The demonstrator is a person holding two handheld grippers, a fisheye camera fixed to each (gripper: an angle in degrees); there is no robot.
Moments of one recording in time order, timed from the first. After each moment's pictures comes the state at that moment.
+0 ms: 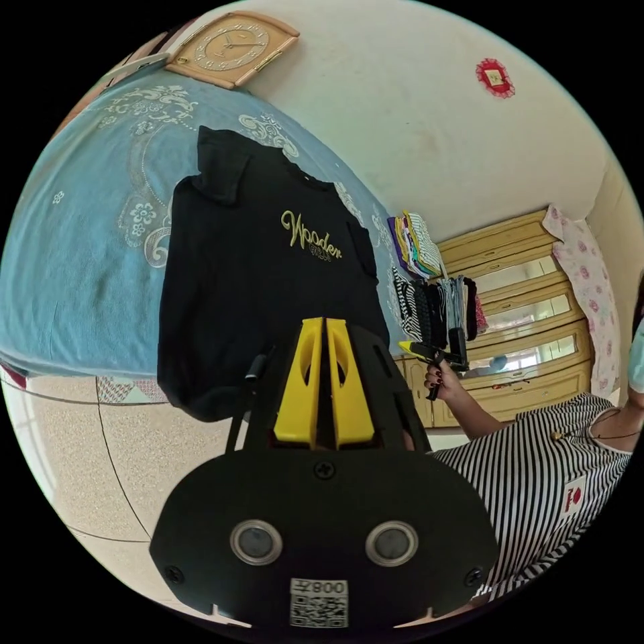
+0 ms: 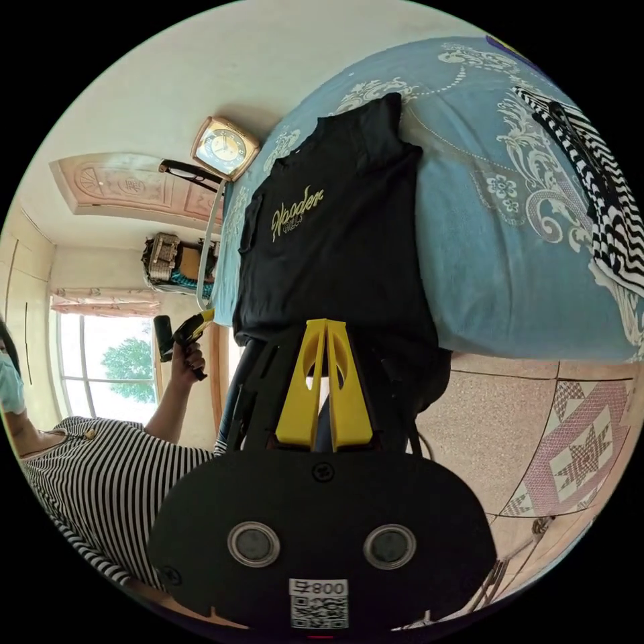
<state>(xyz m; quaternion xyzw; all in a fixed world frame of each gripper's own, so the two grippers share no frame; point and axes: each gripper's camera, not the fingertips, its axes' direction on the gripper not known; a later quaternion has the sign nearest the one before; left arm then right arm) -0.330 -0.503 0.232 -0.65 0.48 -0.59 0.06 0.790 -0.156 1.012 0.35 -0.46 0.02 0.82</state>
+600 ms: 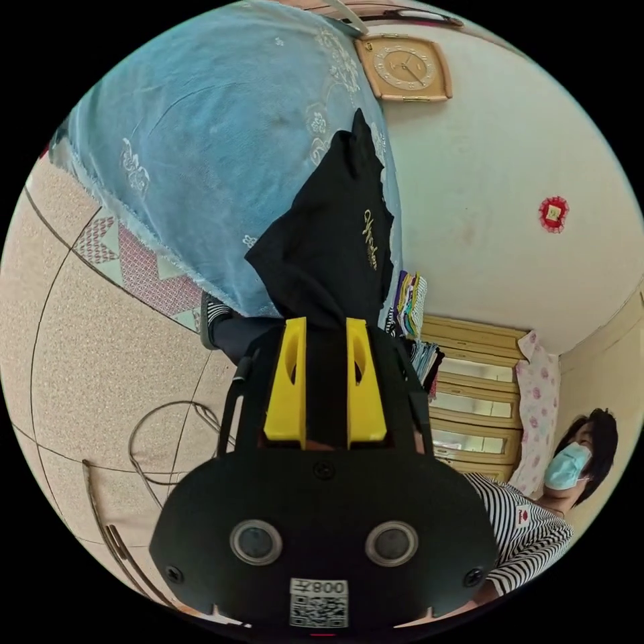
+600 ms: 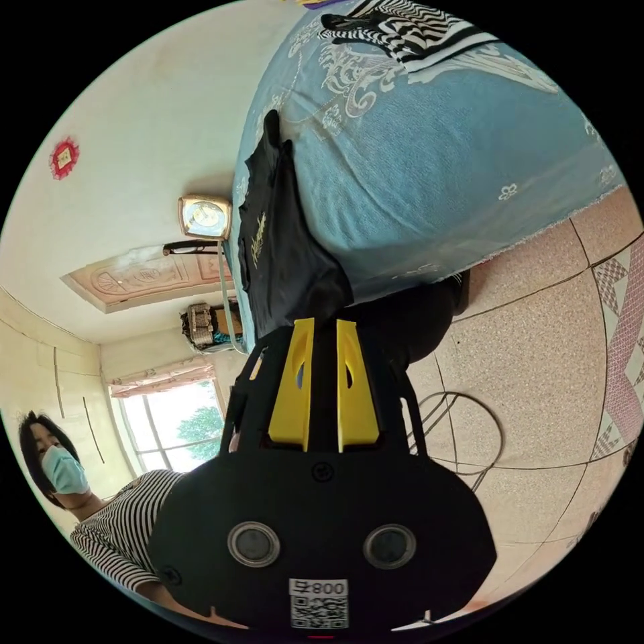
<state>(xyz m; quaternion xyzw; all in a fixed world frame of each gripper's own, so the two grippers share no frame) -0.394 -0.427 0.093 -0.67 0.28 -0.68 -0.10 0.861 -0.012 1.059 0.30 -0.61 0.14 0.72</state>
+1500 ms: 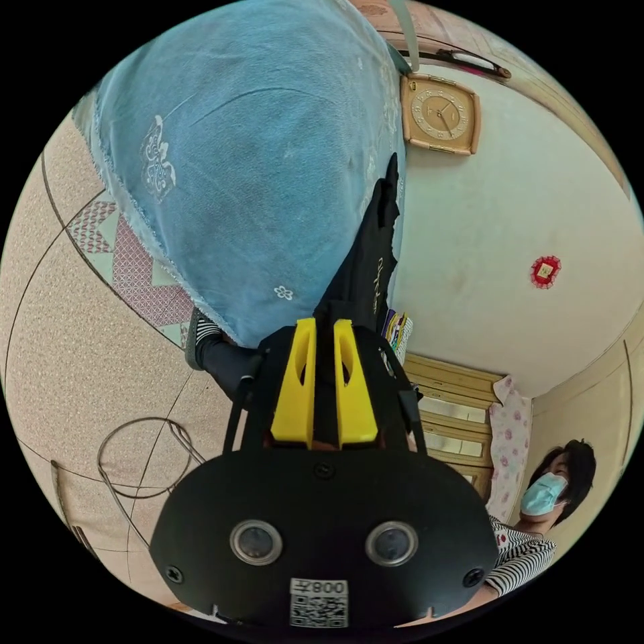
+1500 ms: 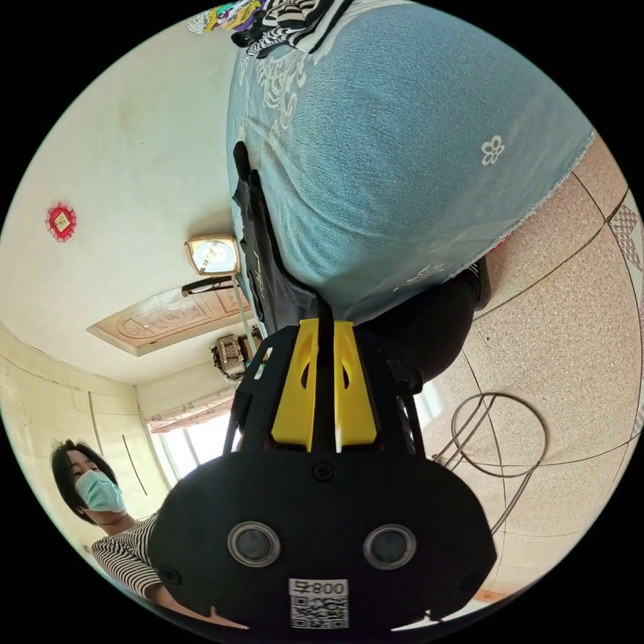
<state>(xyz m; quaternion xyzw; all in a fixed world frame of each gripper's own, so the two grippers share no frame) -0.407 -0.368 0.016 -0.65 0.19 -0.72 -0.13 0.849 0.095 1.040 0.28 -0.68 0.19 0.65</state>
